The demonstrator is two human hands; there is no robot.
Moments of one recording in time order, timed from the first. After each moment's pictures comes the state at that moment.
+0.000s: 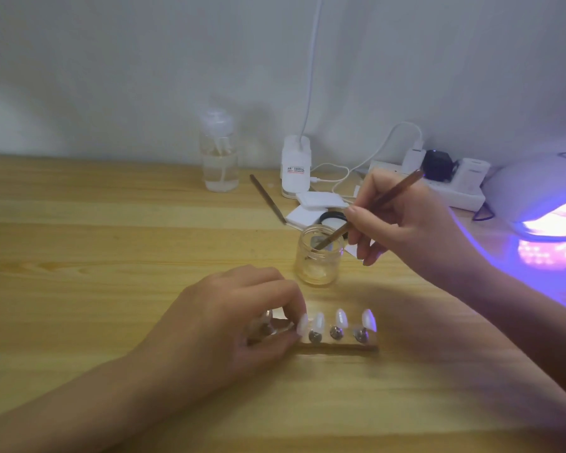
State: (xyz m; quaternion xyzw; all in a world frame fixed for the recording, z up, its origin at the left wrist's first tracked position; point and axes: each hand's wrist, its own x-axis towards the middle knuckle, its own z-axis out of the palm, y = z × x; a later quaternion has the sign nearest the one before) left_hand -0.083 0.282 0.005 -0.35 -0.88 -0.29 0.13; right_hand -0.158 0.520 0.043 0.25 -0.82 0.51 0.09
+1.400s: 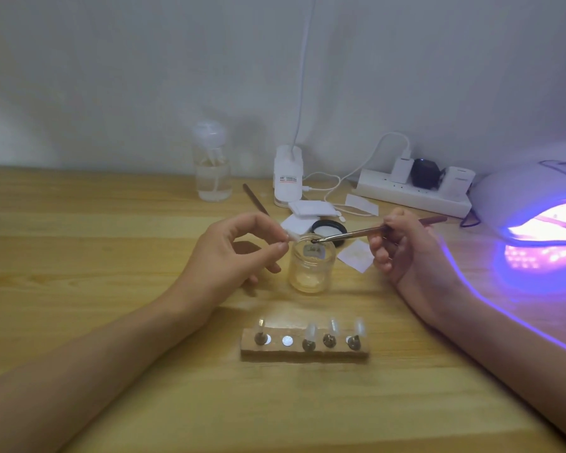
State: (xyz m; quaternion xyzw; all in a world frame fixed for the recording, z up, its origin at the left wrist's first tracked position) left_hand -0.153 0.294 -0.001 -0.16 -0.75 -0.64 0.06; right_hand -0.164 0.533 0.009 0.05 -0.56 0.83 0.03
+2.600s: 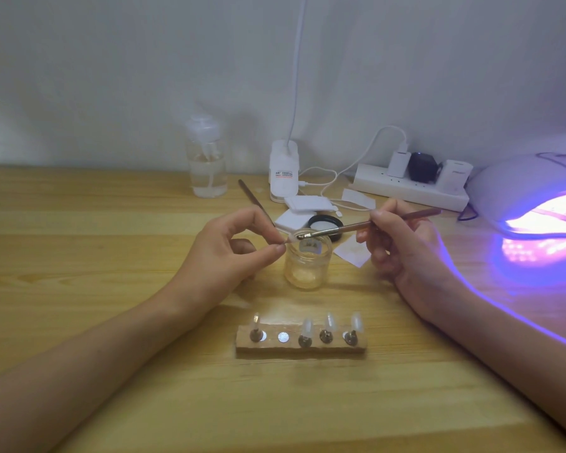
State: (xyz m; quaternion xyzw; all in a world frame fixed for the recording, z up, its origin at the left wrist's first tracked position) left_hand -0.152 0.296 -0.002 -0.19 -0.76 -0.62 0.07; right_hand -0.159 0.530 0.009 0.10 -0.64 0.76 0.07
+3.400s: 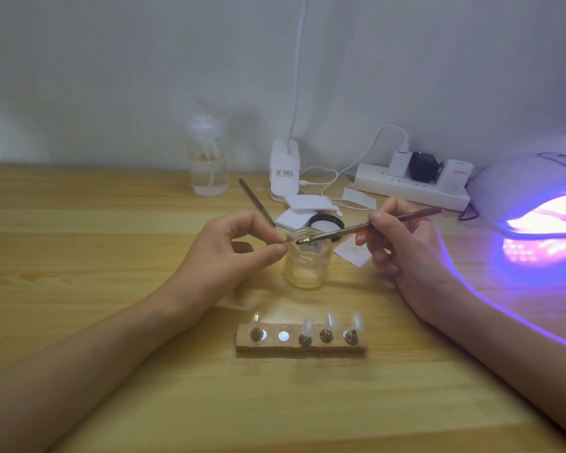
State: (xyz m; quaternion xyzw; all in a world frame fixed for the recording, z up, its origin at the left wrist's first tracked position) left_hand -0.151 0.294 -0.001 -0.17 -0.77 -0.62 0.06; right_hand -0.159 0.528 0.008 0.11 -0.65 0.75 0.08
